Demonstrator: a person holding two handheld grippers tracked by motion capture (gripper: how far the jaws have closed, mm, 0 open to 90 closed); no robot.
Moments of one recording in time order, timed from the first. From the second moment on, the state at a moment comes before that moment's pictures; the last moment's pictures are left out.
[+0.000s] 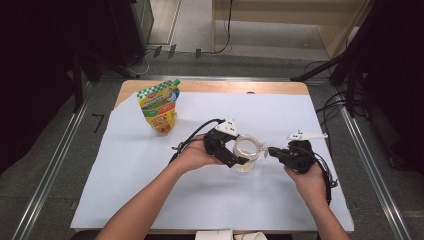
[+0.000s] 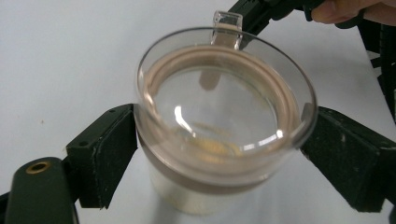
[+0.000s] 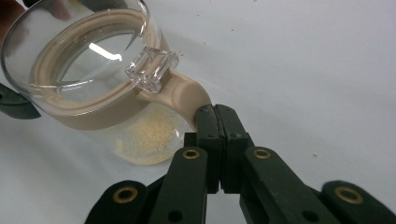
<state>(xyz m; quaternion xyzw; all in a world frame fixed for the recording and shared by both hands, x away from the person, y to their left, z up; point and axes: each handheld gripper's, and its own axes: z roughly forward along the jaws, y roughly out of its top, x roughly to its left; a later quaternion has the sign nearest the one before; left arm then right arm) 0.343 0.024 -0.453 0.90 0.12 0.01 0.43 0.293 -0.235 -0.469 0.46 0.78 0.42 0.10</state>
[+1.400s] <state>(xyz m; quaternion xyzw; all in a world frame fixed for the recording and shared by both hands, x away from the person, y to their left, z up) 0.352 -0.024 -0.412 0.89 0.11 -0.03 0.44 0.291 -0.234 -0.469 0.46 0.78 0.42 0.09</state>
